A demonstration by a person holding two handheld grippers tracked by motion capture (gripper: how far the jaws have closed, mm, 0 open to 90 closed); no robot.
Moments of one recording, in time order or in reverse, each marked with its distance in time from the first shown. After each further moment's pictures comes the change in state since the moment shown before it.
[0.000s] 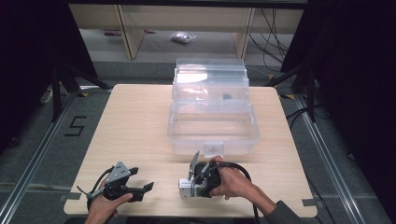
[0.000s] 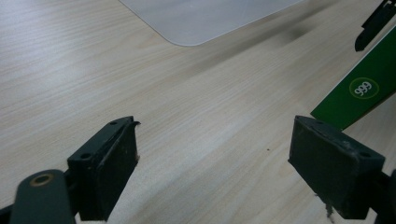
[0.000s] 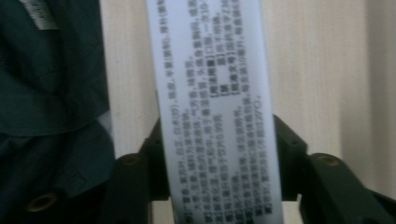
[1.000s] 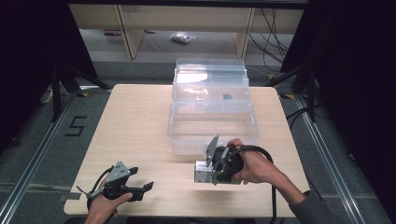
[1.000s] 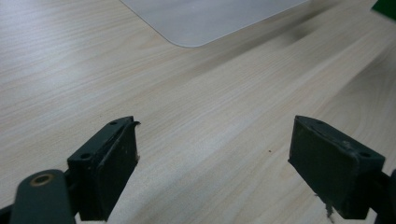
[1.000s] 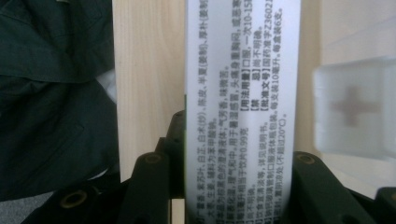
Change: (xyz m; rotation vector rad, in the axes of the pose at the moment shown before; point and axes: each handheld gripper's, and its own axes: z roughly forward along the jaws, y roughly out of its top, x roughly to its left) left arm 0.001 0.000 0.000 0.000 0.006 -0.005; right arm -0.008 -0.028 -0.085 -0.006 -0.083 -0.036
